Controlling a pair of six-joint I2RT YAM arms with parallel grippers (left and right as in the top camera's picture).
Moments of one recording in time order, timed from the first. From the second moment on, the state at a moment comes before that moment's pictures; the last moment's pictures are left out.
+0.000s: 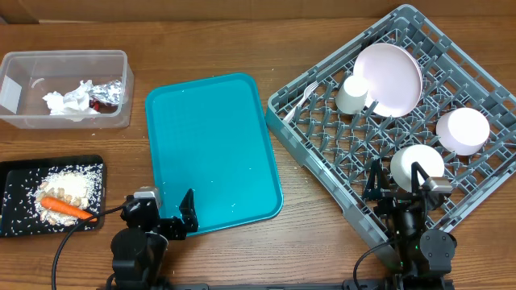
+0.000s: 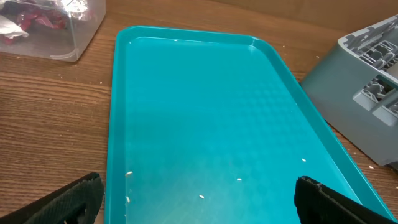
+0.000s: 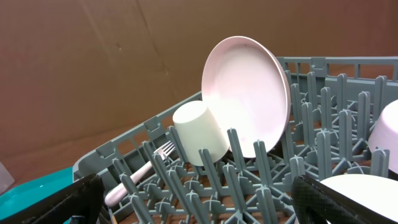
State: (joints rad) left arm -0.04 0.02 0.16 -0.55 0.08 -0.23; right arm -0.01 0.01 0.02 -0.03 -0.07 0.30
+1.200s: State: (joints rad) left arm -0.04 0.01 0.12 -0.07 0.15 -0.03; right arm -0.01 0.01 0.02 -0.03 -0.07 0.31
